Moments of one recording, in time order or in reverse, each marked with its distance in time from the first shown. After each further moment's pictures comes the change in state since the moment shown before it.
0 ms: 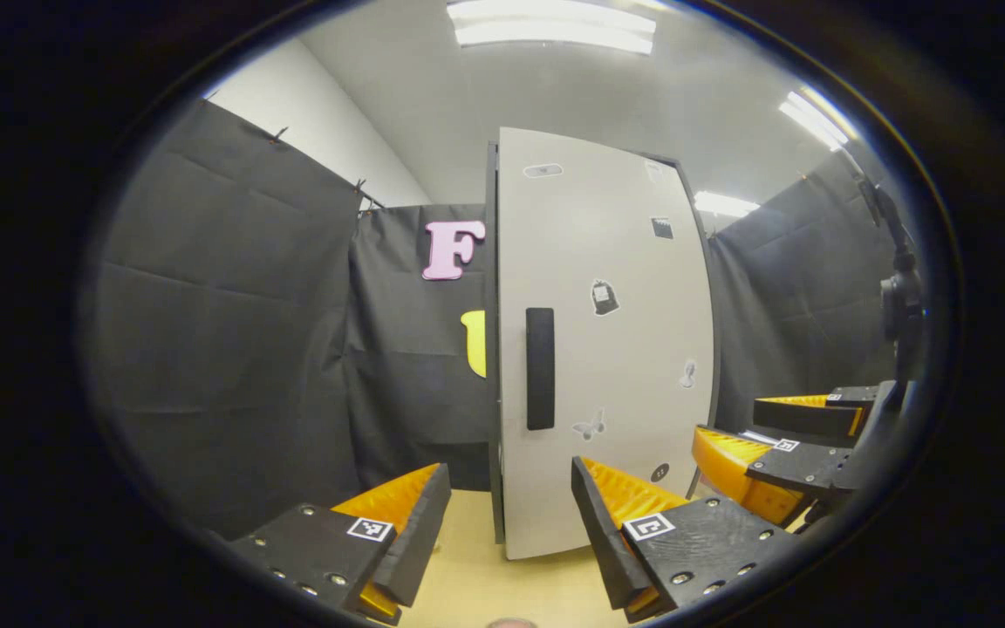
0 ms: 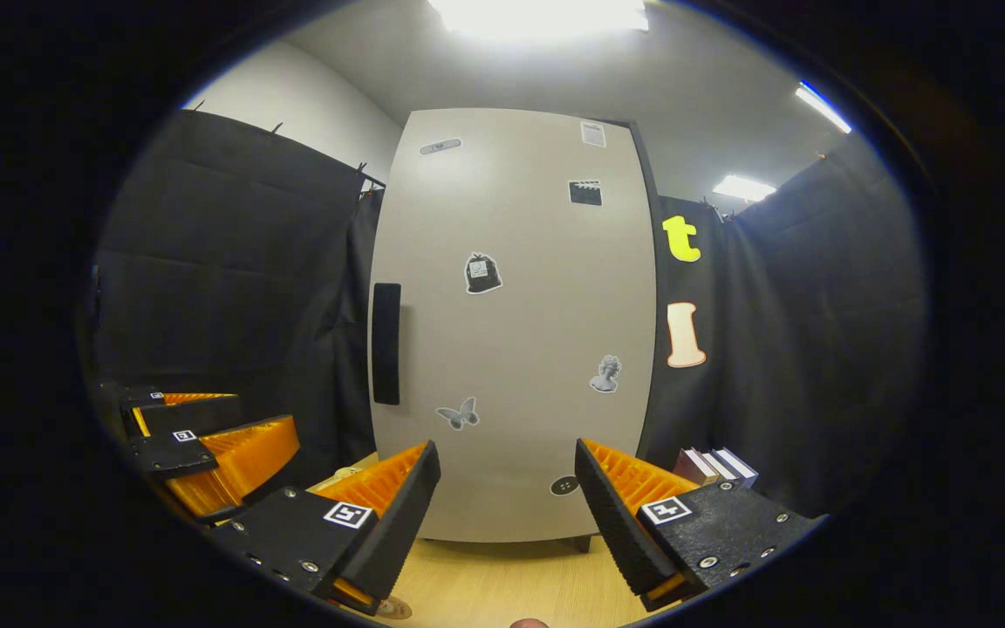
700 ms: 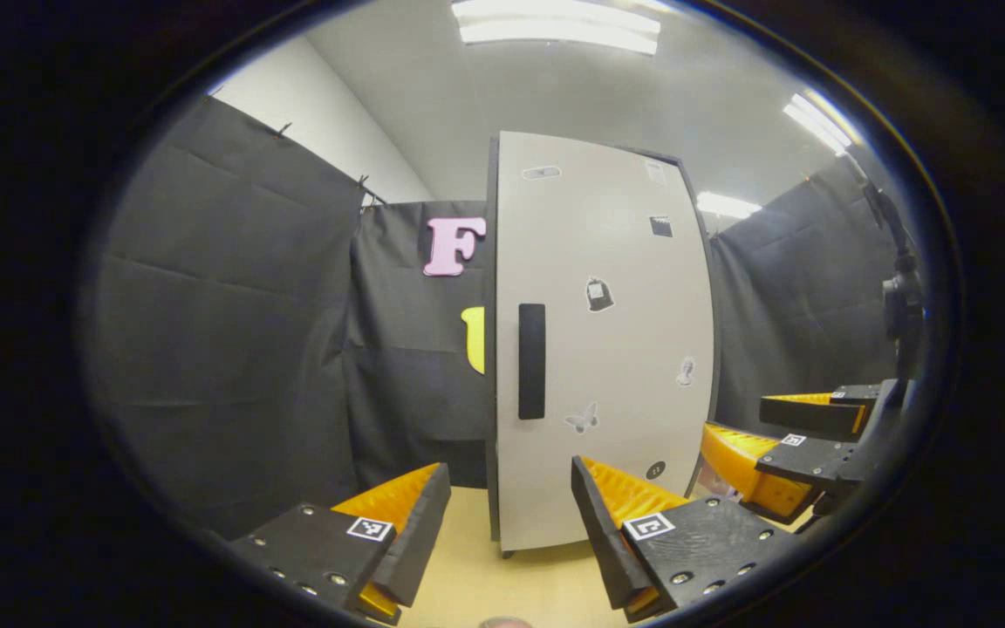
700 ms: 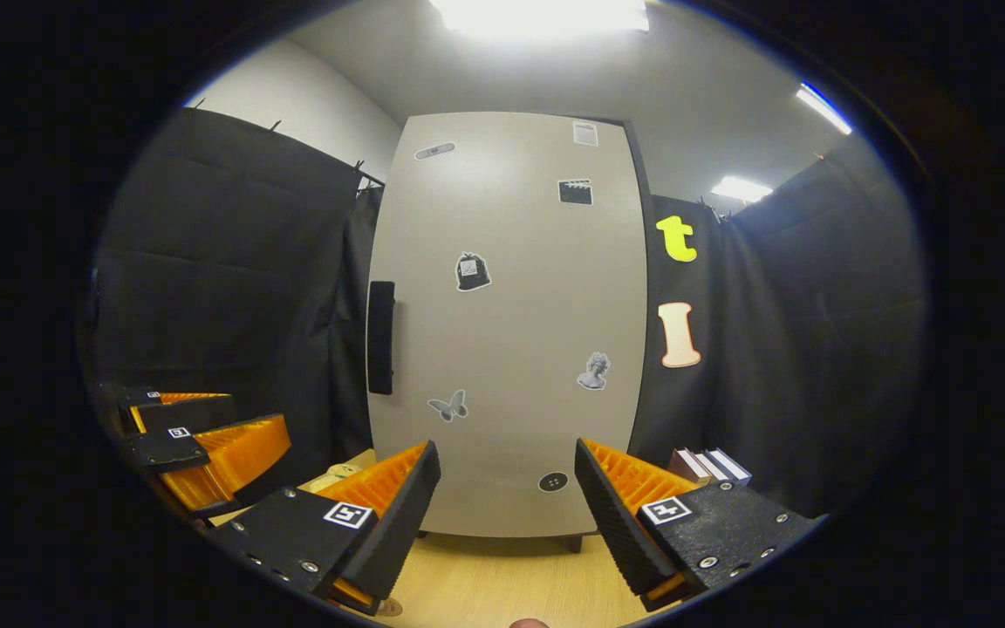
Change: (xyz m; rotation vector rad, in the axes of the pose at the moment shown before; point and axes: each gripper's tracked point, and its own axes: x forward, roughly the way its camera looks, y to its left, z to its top) left arm 0.000 -0.004 -0.003 -0.017 -0.003 -0.003; right arm -0.001 -0.013 -0.003 -0.008 0.008 -0.013
